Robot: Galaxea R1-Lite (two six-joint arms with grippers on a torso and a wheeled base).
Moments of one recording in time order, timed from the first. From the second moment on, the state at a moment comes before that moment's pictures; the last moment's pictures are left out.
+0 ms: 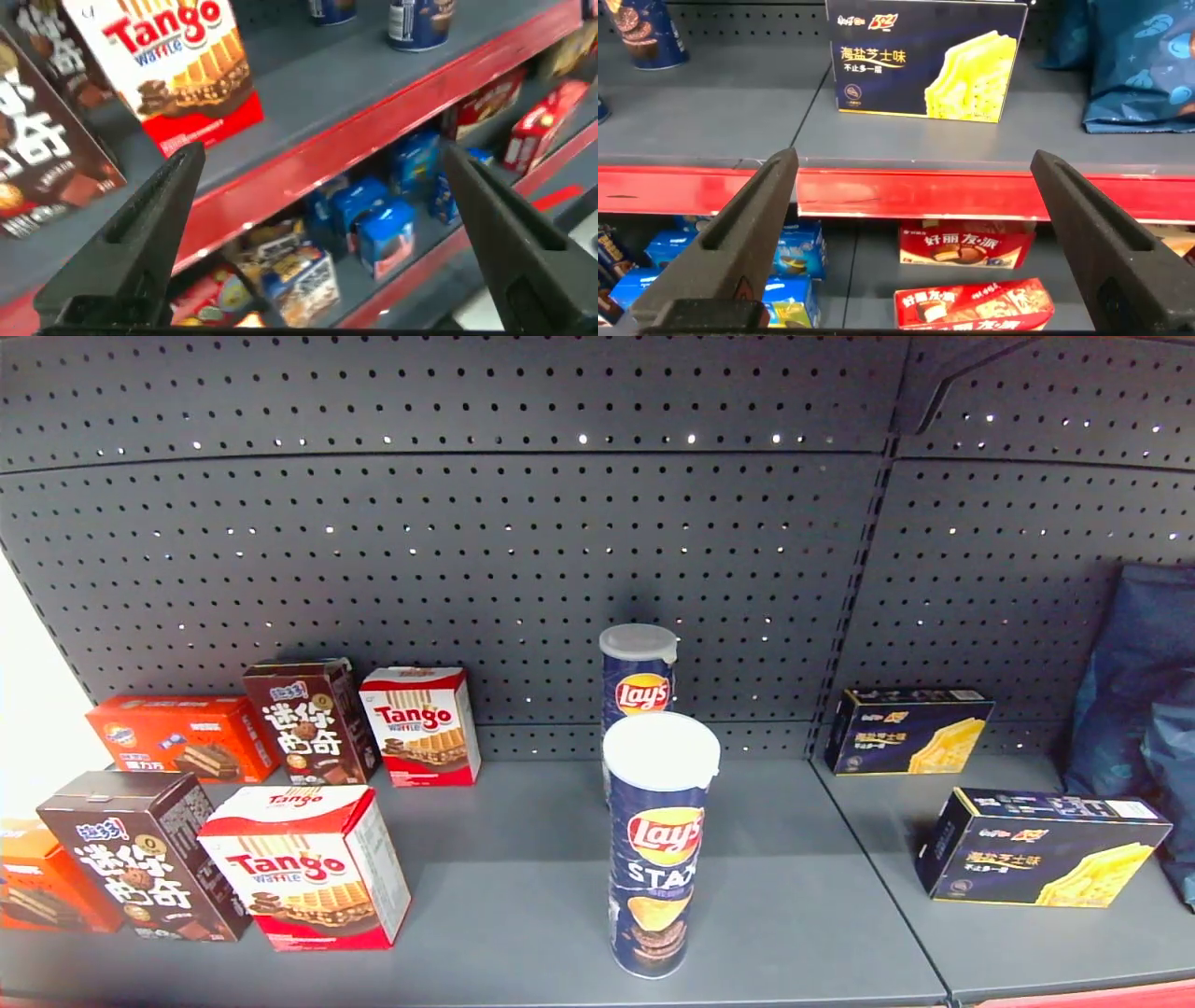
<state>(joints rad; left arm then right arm) -0.25 0.08 -0.03 0.01 -0.31 0.14 0.00 0.00 0.00 0.00 0.04 -0.01</state>
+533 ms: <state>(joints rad) -0.04 0.06 -0.02 -0.01 -0.19 0.08 0.00 0.00 0.00 0.00 0.04 -0.01</state>
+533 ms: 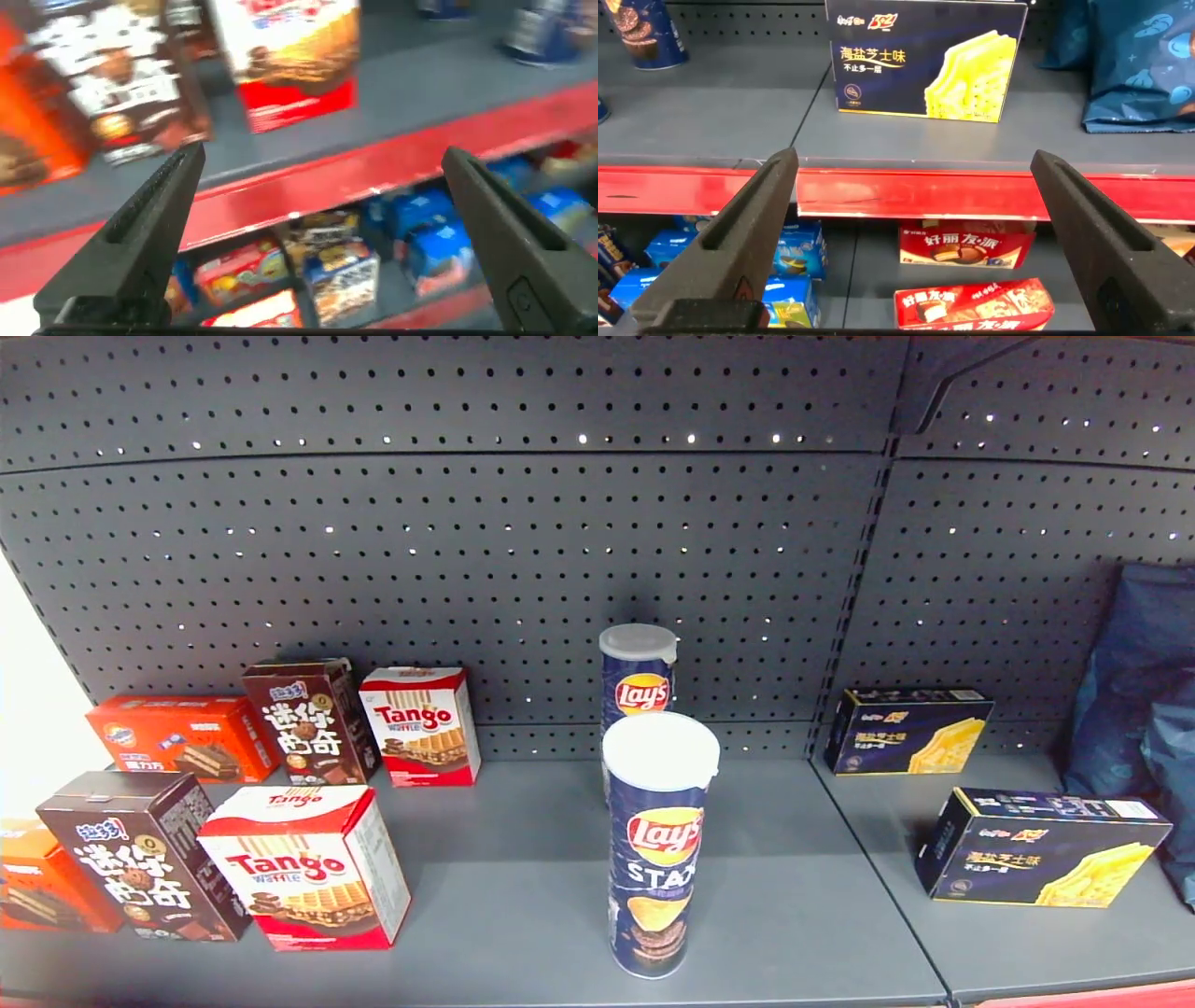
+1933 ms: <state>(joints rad) 0.00 0.00 -0.01 -0.04 -0.30 0.07 0.00 0.00 0.00 0.00 0.04 -0.01</state>
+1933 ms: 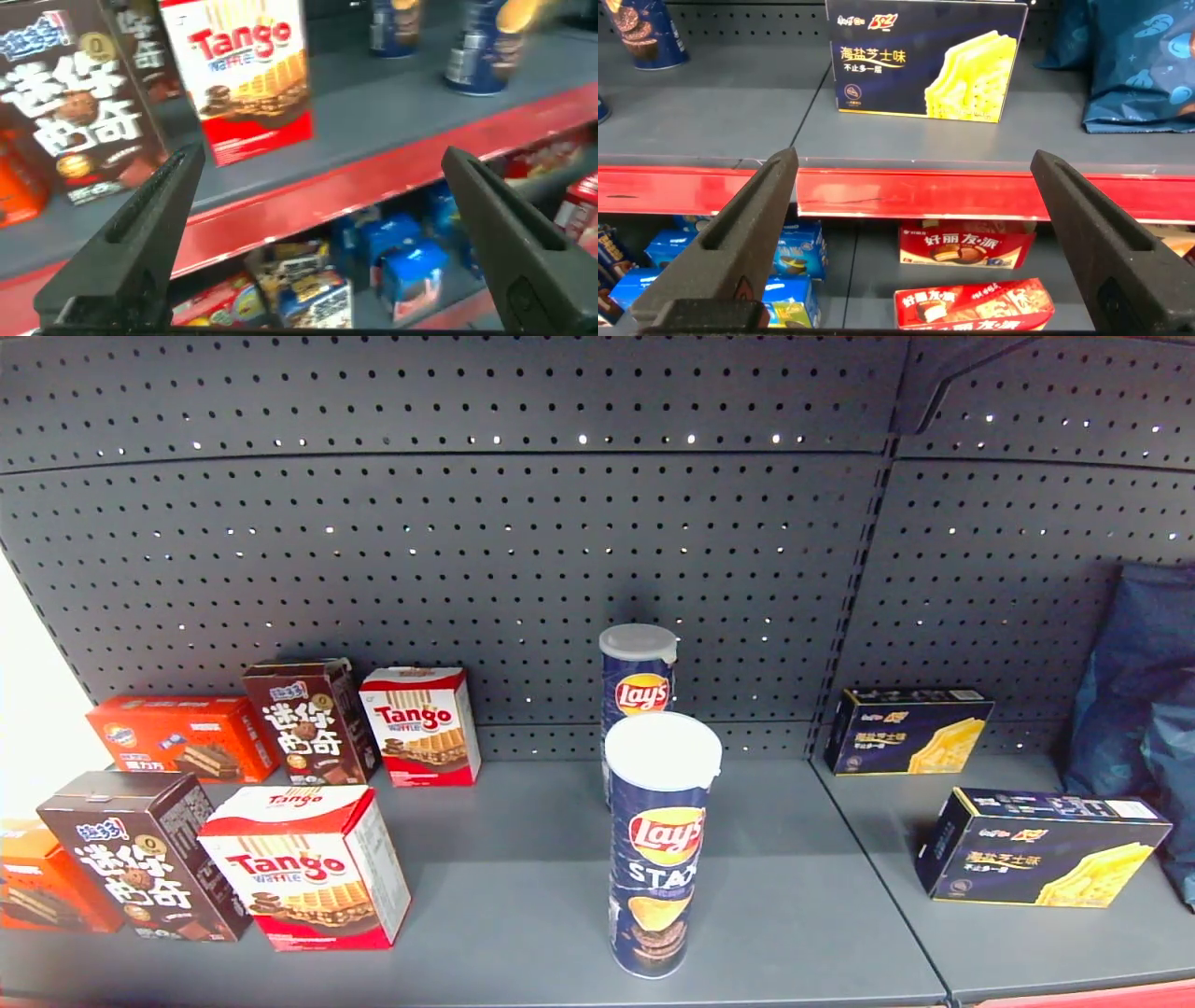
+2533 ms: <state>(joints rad) 0.00 0.00 0.00 0.00 -0.09 0.04 0.00 0.00 0.00 0.00 0.04 0.00</state>
